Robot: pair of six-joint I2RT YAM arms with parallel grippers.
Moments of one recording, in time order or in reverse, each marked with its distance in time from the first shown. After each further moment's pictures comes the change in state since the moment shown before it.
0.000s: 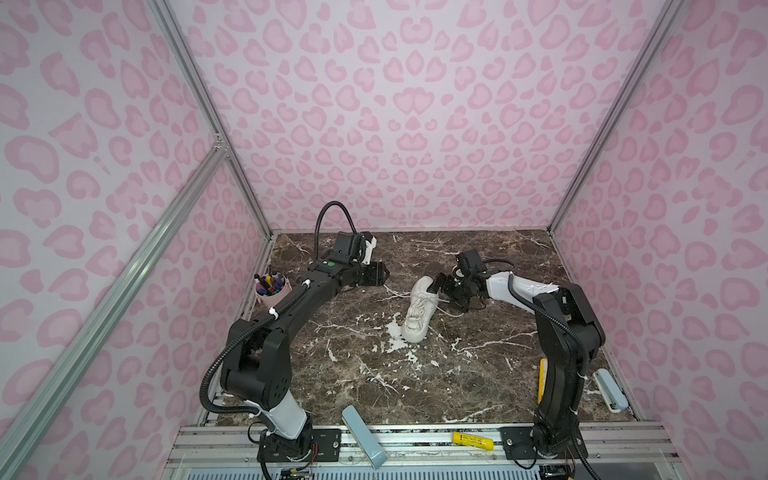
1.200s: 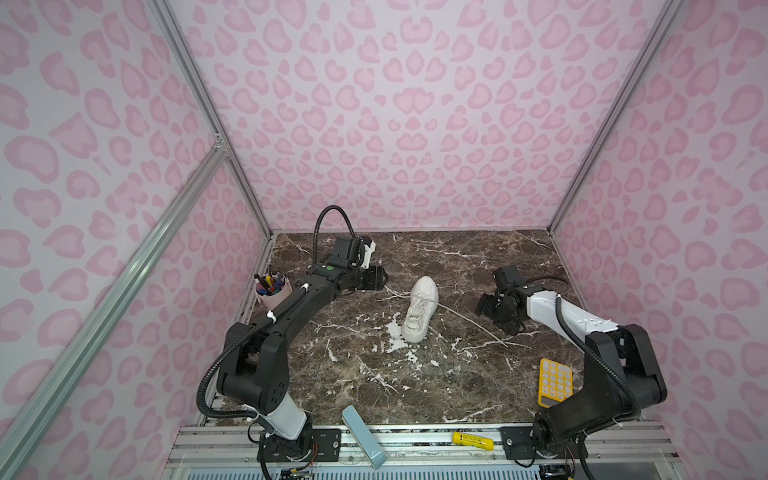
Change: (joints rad) left arm 0.001 -0.027 -0.049 0.007 0.011 -0.007; right arm -0.098 -0.369 -0.267 -0.369 0.352 -0.120
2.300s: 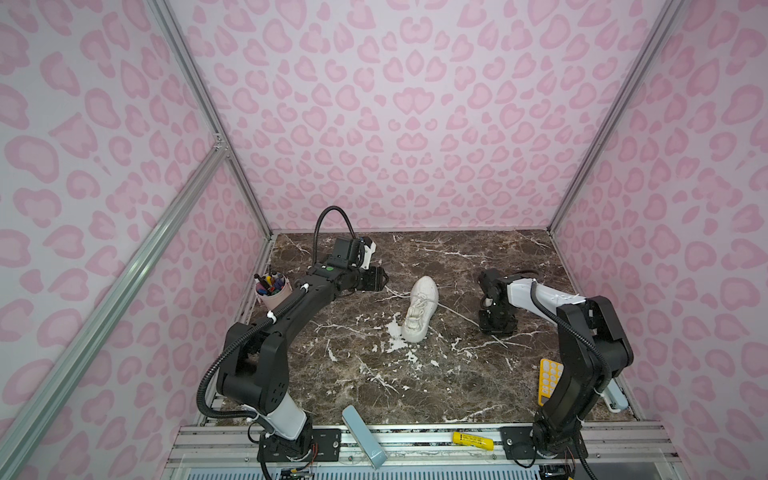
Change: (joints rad) left arm 0.000 0.002 -0.006 0.000 0.008 0.007; right arm 0.014 0.203 0.109 -0.220 0.047 -0.367
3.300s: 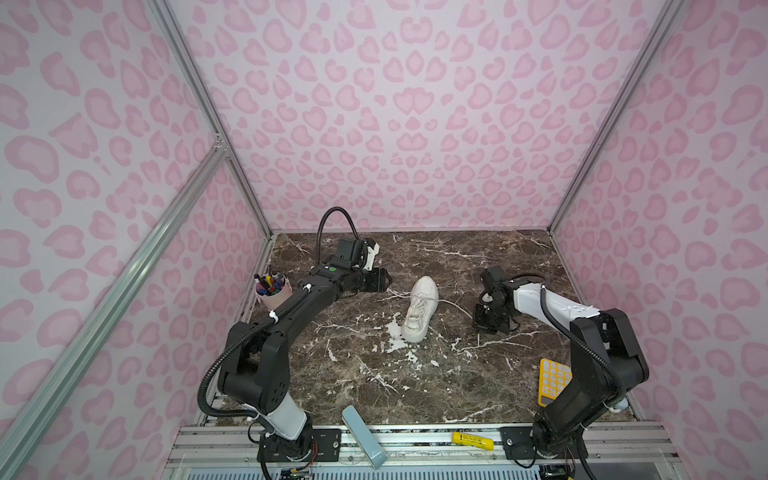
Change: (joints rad) left arm -0.031 0.002 0.001 -0.002 0.026 -0.020; right arm 0.015 -0.121 -0.037 0.124 -0.230 0.185
